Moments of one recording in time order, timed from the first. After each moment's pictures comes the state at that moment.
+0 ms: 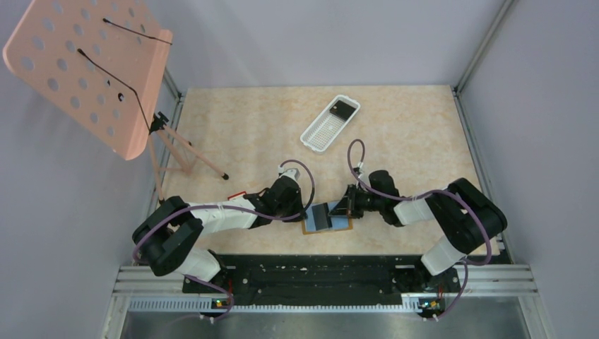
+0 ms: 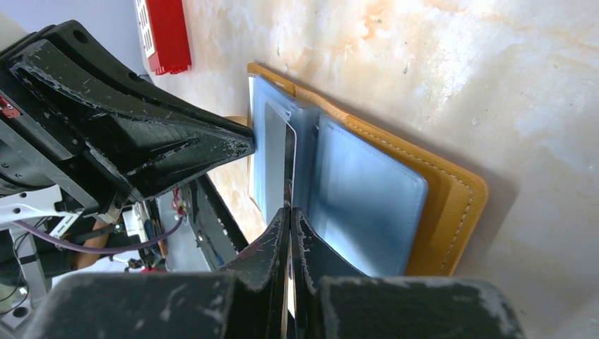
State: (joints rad) left arm -0.83 1.45 0.61 -0.01 0.01 -0.80; right arm 0.52 1.58 0.39 0.57 -0.65 0.83
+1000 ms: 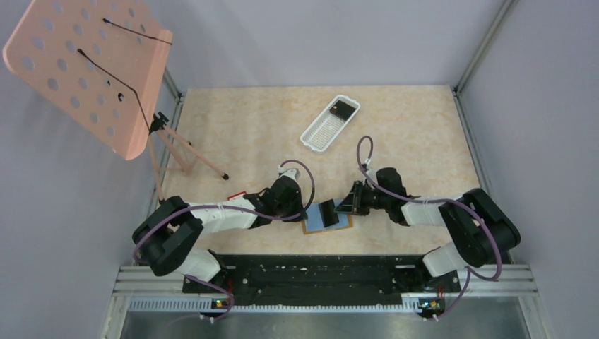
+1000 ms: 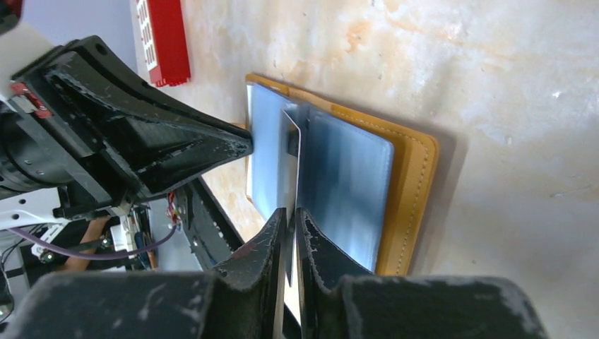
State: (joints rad) left arm -0.83 1.45 0.61 -0.01 0.01 -0.80; right arm 0.46 1.46 0.38 0.44 -0.64 0.77
